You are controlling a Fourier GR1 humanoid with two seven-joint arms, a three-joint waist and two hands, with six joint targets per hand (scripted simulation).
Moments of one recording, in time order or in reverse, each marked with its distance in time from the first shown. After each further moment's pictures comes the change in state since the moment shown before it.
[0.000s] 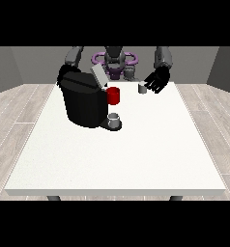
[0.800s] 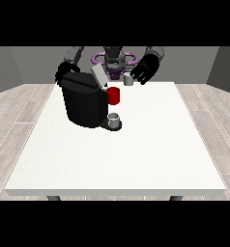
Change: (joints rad) left arm -0.231 0.064 0.089 0.014 0.018 -0.060 0.113; right arm -0.017 0.017 0.067 -0.067 0.006 0.023 -0.010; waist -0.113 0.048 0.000
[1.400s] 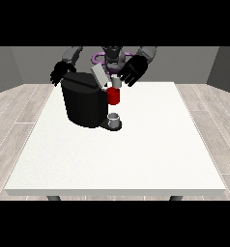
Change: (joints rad) left arm -0.108 0.010 0.012 0.025 -0.020 0.006 0.036; right arm -0.050 -0.015 0.004 -0.056 0.022 -0.022 0.043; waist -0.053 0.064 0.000
